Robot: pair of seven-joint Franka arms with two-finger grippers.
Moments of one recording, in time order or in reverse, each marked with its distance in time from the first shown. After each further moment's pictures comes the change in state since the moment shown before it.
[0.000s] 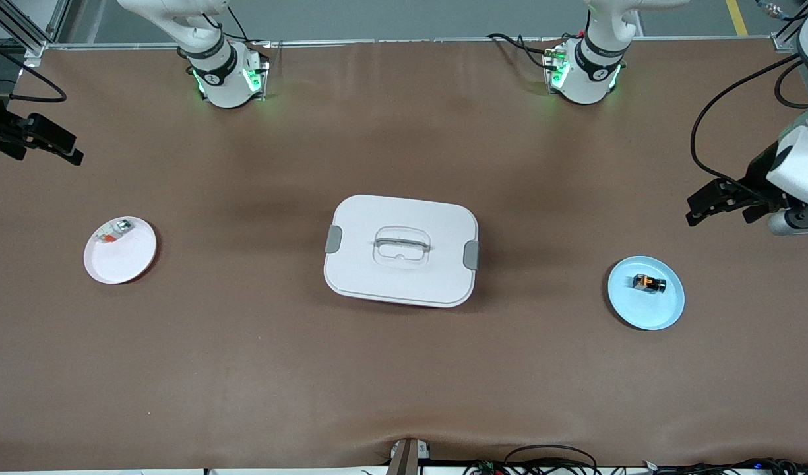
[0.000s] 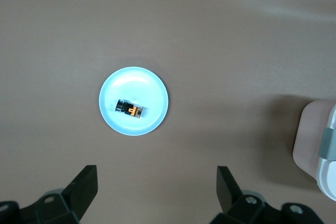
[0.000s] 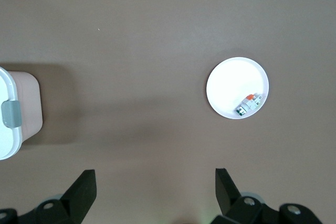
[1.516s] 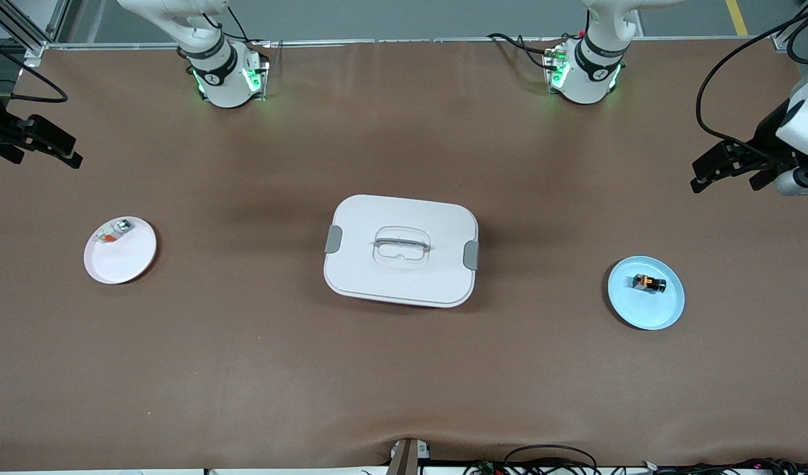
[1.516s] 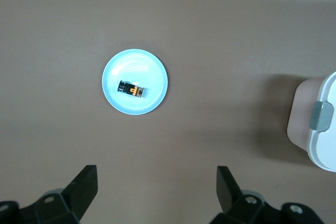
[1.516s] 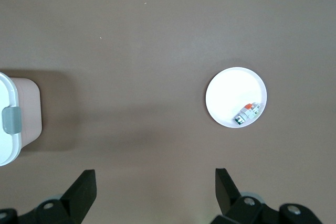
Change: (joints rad) left arm 0.066 -0.087 -0.078 -0.019 0.000 -0.101 0.006; right arm 0.001 -0.002 0.011 0.000 -0.014 0.033 -0.005
